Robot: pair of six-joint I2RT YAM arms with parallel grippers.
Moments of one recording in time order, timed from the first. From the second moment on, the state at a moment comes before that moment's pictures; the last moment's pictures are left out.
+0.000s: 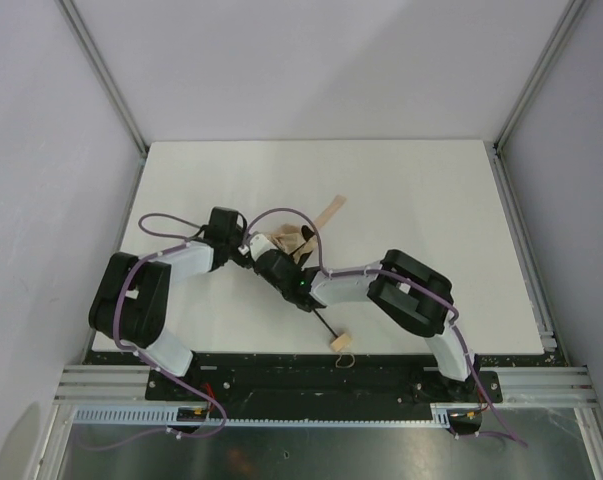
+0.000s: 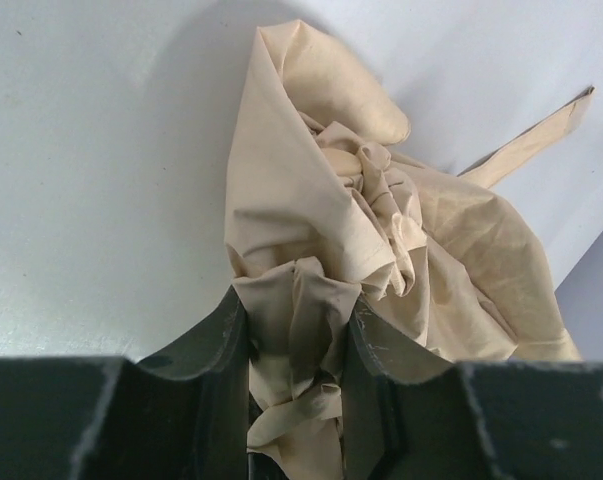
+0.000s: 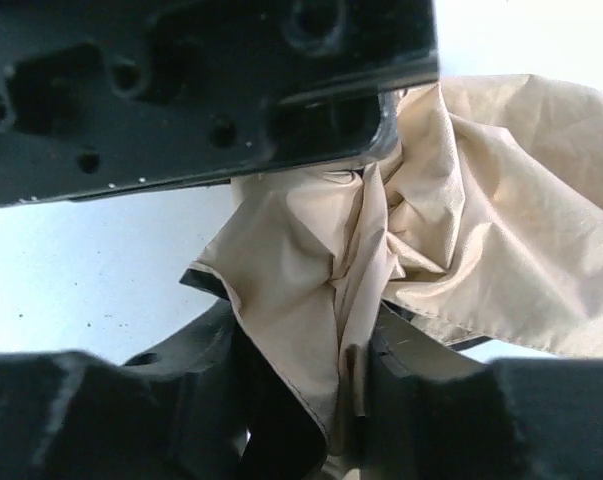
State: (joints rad) left arm -0.28 1.60 0.75 -0.07 0.14 -1.17; right arm 1.09 2.09 1.28 0.15 0.48 0.00
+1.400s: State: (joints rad) left arm -0.25 1.50 0.67 -0.06 0.21 -1.15; right arm 0.65 2.21 1.34 0.18 -0.82 0.34
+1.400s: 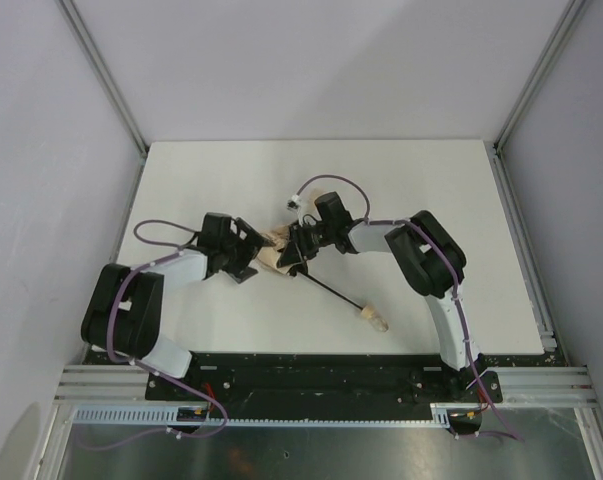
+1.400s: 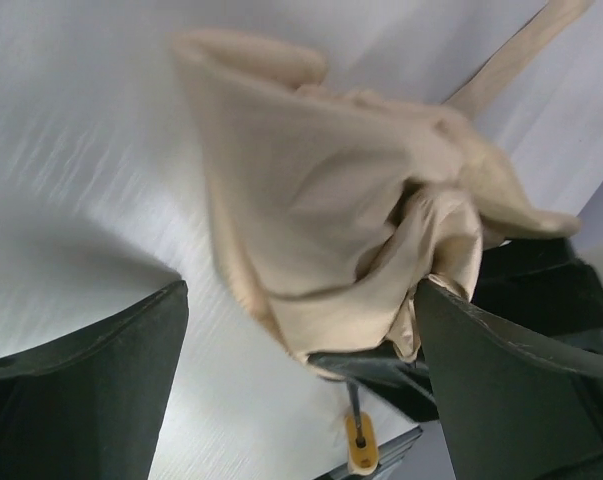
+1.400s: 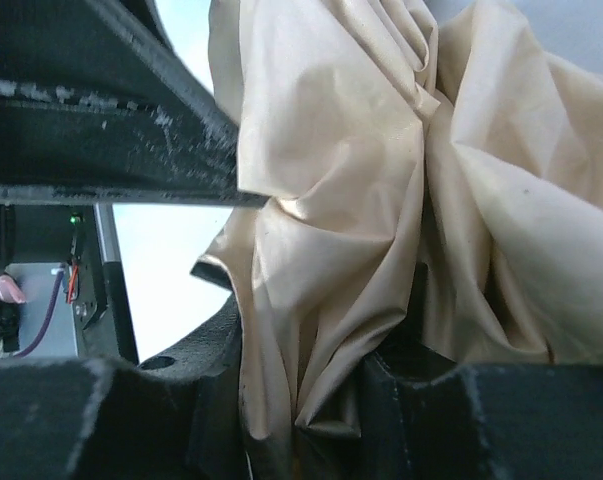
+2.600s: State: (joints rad) left arm -0.30 1.67 0.81 -0.10 0.20 -1.18; right arm 0.75 1.94 1.29 -0.05 -0.33 0.16
